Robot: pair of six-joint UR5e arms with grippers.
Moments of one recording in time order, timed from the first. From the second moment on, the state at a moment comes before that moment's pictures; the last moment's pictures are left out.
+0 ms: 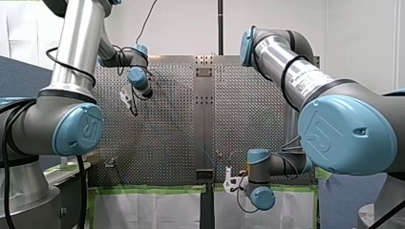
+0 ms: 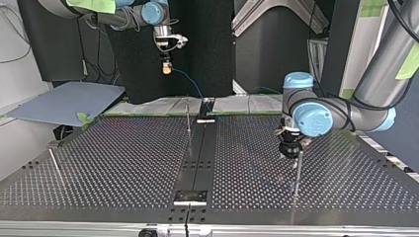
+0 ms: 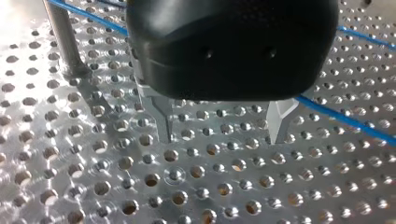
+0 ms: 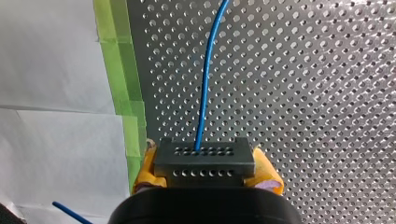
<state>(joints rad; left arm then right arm) -0.08 -1.85 -1.59 -3.01 -1.71 -2.12 2.12 -0.60 2.06 -1.37 1.69 1.63</state>
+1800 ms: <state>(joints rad) 0.06 -1.78 -1.86 -2.77 -1.59 -2.63 2.12 -0.60 2.06 -1.38 1.69 1.63</state>
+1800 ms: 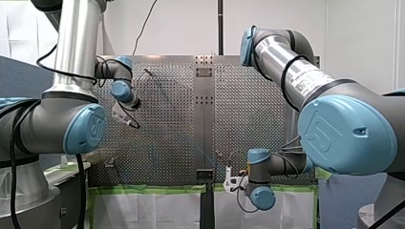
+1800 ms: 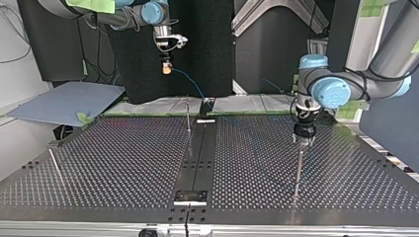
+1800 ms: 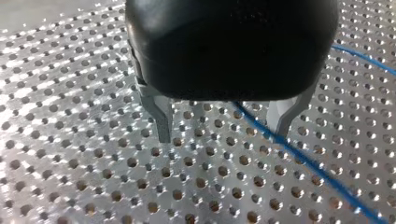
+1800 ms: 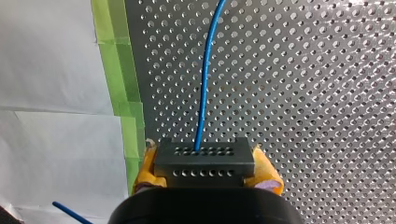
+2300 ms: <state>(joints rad) 0.08 -1.71 -1.93 -2.74 -1.57 -2.64 2.12 -0.60 2.06 -1.38 1.69 1.64</state>
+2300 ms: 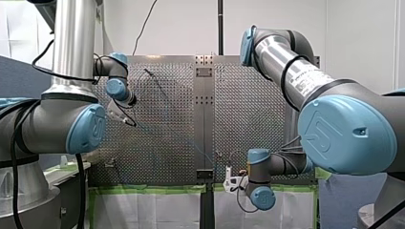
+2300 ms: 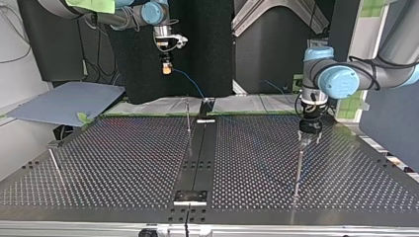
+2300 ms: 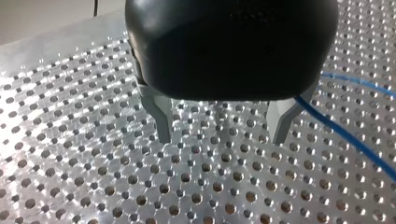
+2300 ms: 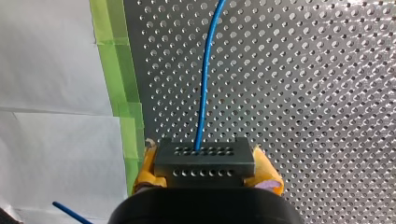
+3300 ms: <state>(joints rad) 0.07 -1.53 -2.02 -2.78 -1.50 -2.59 2.12 -0.60 2.06 -1.38 1.69 1.64</state>
